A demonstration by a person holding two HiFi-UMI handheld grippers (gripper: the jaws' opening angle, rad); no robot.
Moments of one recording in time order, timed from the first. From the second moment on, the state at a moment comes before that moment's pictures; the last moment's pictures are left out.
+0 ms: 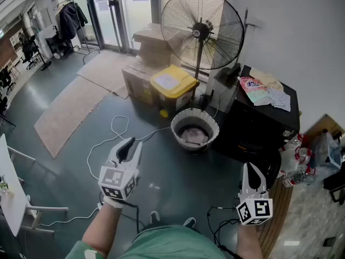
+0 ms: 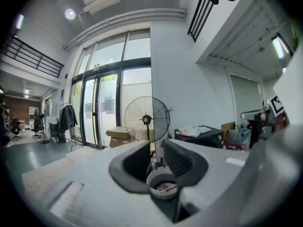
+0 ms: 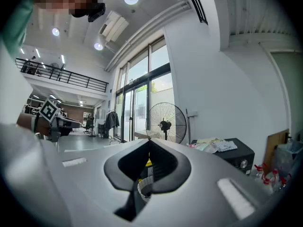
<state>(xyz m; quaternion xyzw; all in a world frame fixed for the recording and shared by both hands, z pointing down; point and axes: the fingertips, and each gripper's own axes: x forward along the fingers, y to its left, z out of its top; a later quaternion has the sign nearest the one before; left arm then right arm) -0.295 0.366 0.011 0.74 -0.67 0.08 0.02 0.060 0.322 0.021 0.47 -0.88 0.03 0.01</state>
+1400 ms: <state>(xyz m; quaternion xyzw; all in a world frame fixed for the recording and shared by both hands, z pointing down) -0.268 0.300 0.043 0.72 -0.69 0.08 0.04 0.087 0.241 0.061 0.45 -0.89 0.06 0.03</state>
